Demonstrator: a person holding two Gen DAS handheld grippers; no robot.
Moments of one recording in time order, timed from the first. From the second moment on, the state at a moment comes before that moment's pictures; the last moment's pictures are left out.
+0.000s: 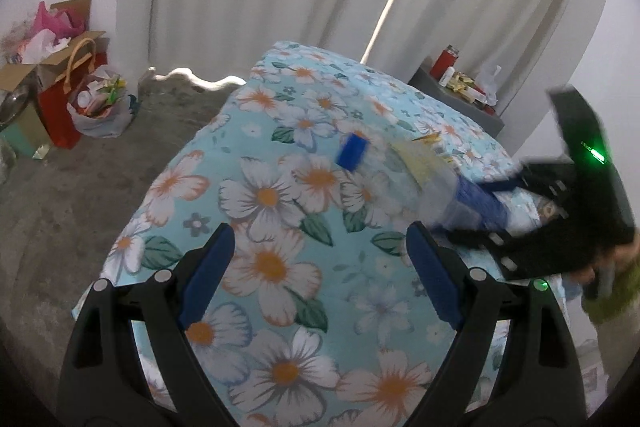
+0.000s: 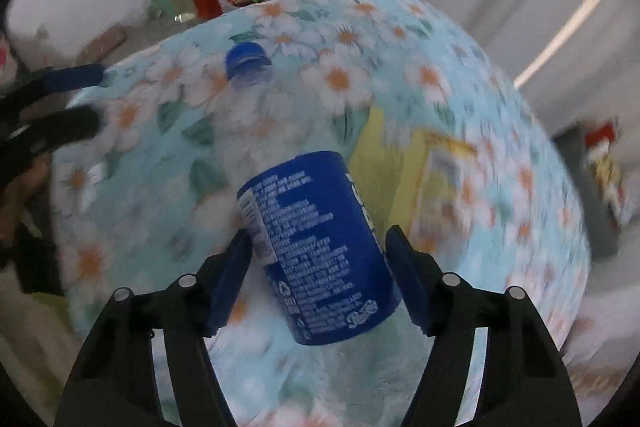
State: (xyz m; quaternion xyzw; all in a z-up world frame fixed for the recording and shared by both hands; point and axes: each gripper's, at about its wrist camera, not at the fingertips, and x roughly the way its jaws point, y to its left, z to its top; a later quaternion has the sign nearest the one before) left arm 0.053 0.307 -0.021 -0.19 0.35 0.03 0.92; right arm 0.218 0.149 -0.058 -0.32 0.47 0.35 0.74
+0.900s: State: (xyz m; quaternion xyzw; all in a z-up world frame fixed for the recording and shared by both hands) left arm 0.248 0.223 -0.065 -0.29 0.50 -0.09 0.81; right arm 0.146 -0.101 -0.070 0.18 0.52 0.13 0.82
